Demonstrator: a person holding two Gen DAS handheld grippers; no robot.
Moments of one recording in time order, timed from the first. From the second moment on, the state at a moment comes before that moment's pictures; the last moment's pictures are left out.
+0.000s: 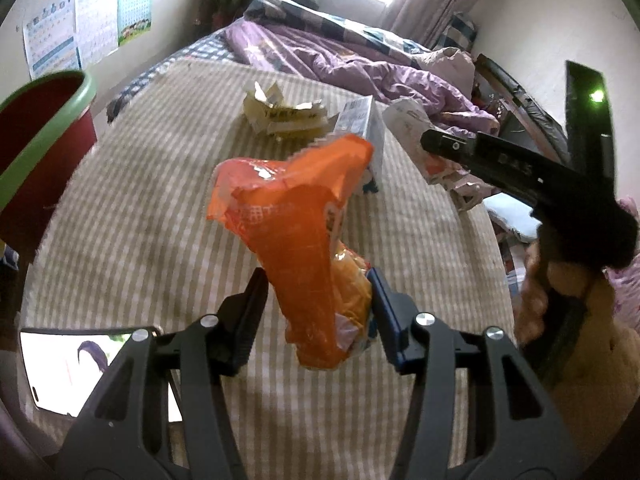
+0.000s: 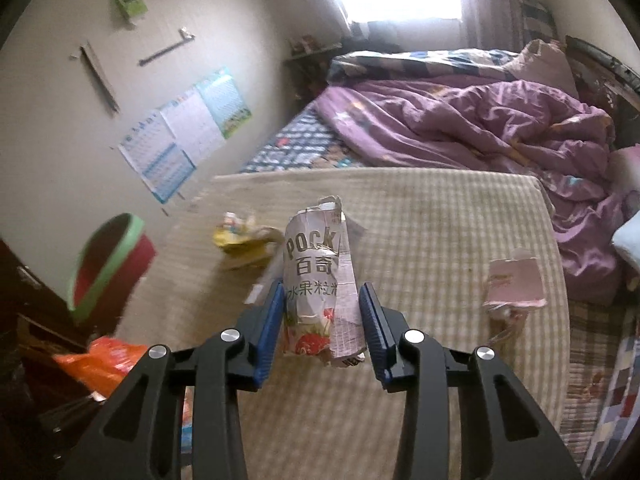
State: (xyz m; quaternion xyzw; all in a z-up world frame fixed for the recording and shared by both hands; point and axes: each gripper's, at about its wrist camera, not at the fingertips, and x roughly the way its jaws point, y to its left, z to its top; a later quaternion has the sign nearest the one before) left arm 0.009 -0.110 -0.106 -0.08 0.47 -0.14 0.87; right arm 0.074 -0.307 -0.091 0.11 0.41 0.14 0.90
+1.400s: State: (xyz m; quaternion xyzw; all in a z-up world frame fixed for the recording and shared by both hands) left arm 0.024 0.056 -0.048 -0.11 0.38 -0.07 0.92; right arm 0.039 -0.179 -0.033 0.13 0.35 0.17 0.91
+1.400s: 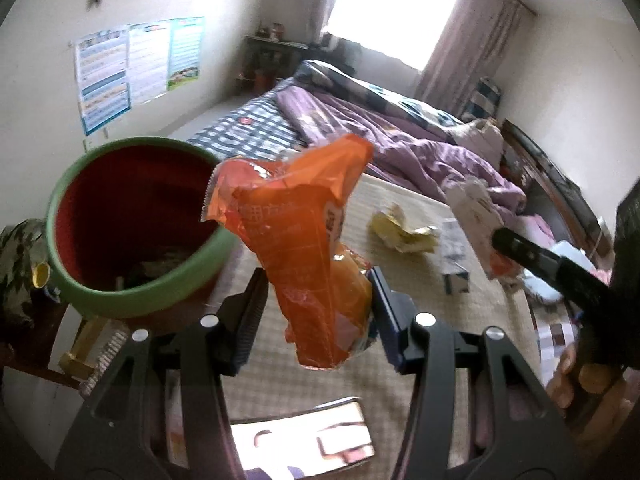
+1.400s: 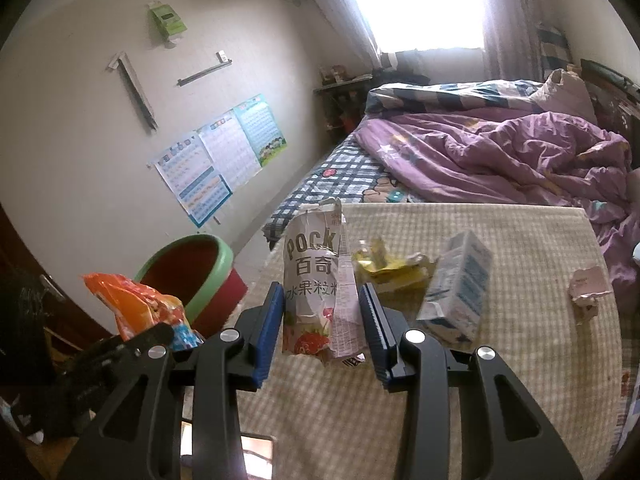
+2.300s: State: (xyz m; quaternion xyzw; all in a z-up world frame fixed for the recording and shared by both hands) left arm 0.039 0.160 -0.061 -0.14 0.39 -0.05 0.91; right arm 0.054 -0.069 -0.035 0.09 0.35 0.19 0.91
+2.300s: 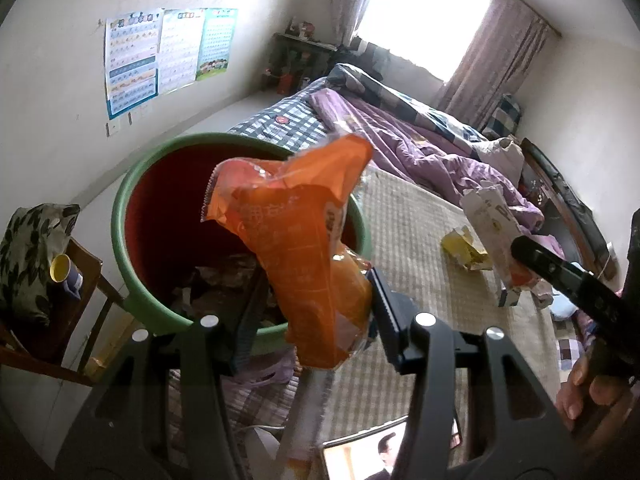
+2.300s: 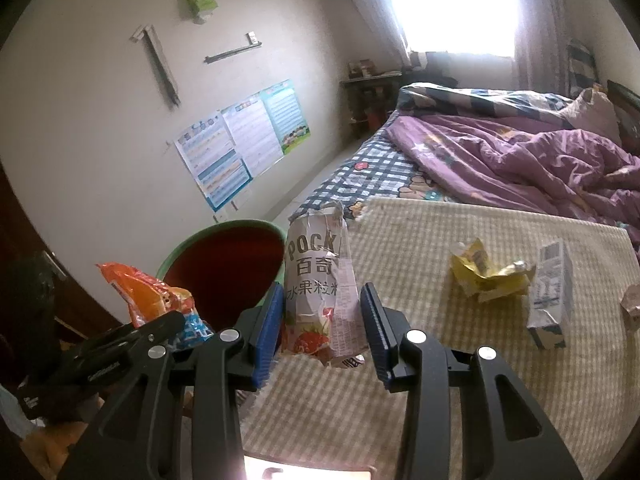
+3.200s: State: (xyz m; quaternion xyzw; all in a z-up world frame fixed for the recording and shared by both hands) left arm 0.064 0.203 -0.072 -0.15 0.39 -0.03 0.91; right arm 0.088 -0.010 -0.086 0.01 0.44 0.24 0.86
